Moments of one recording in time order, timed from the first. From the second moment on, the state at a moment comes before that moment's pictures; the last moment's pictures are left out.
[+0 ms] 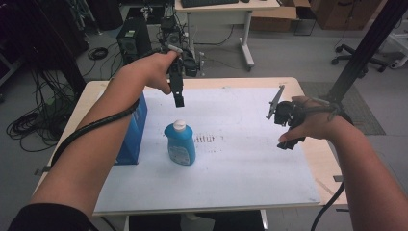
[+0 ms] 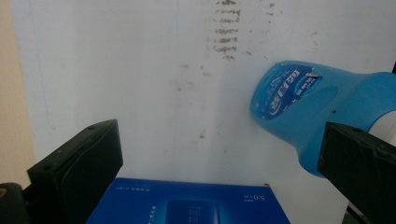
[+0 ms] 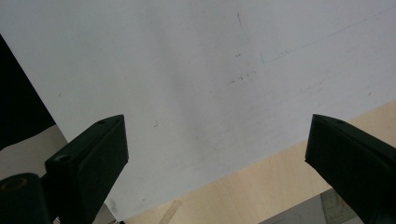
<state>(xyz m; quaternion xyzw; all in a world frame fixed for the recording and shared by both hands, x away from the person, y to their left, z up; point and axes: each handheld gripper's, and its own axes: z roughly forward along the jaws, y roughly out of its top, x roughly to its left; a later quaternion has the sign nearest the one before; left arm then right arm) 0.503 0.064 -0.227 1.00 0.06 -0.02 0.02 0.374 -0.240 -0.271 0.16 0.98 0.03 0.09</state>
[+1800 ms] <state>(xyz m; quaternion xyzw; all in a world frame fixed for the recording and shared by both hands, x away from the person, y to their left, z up) 0.419 0.066 -0.178 1.00 -0.05 -0.02 0.02 0.365 -0.236 -0.263 0.15 0.98 0.04 0.10</state>
